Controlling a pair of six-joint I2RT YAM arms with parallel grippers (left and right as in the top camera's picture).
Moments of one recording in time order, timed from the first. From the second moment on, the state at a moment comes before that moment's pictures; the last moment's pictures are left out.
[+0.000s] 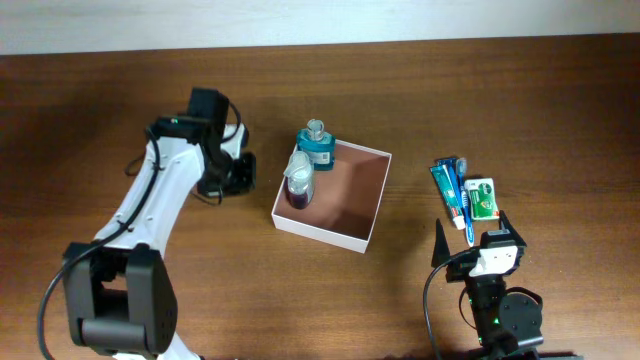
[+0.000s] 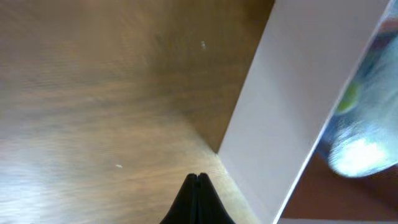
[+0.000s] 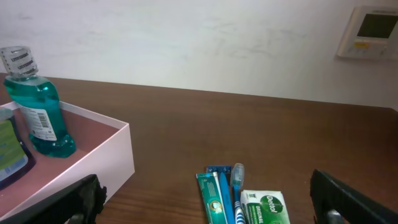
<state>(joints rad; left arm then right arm) -0.15 1.81 1.40 -1.03 0.24 -0.16 0.15 0.02 0.01 -0.06 0.10 -0.06</state>
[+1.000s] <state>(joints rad) -0.15 1.81 1.17 -0.88 0.56 -0.17 0.15 0.02 0.01 -0.06 0.10 -0.06</state>
